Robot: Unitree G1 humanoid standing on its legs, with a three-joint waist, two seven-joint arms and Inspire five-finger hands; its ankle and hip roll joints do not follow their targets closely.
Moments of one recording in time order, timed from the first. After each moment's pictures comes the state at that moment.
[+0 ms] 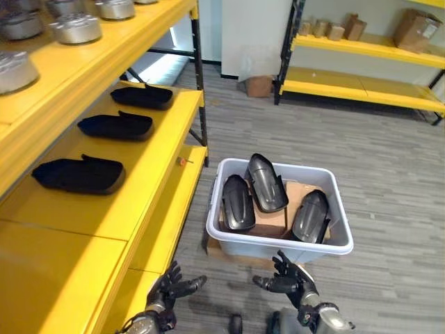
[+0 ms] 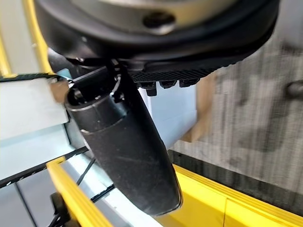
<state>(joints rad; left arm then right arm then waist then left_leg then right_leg) 0.22 0.38 -0.19 0.41 -0.66 0.03 0.08 0.21 -0.27 0.32 0.36 0.56 0.03 0.04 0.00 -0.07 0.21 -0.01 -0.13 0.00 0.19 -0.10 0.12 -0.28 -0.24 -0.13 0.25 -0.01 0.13</state>
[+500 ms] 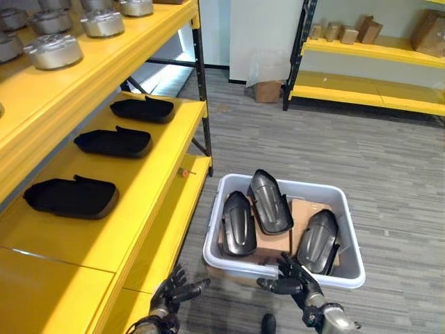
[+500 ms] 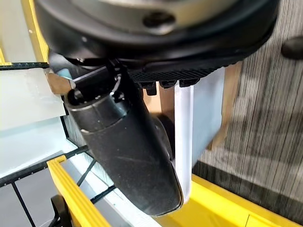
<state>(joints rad) 0.28 0.33 -0.20 0.37 -0.66 0.02 0.06 0.18 -0.32 0.32 0.36 0.56 0.03 0.05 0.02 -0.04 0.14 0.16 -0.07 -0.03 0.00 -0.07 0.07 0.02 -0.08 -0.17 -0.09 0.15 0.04</state>
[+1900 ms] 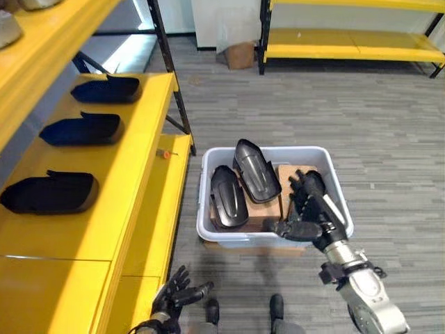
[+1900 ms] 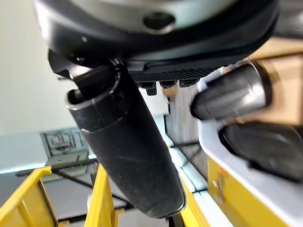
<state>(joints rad) 0.33 0.34 -0.23 0.31 -0.66 0.01 0.05 0.10 -0.48 0.16 -0.23 0.43 -0.11 -0.04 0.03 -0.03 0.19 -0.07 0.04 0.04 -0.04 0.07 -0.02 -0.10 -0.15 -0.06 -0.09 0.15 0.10</state>
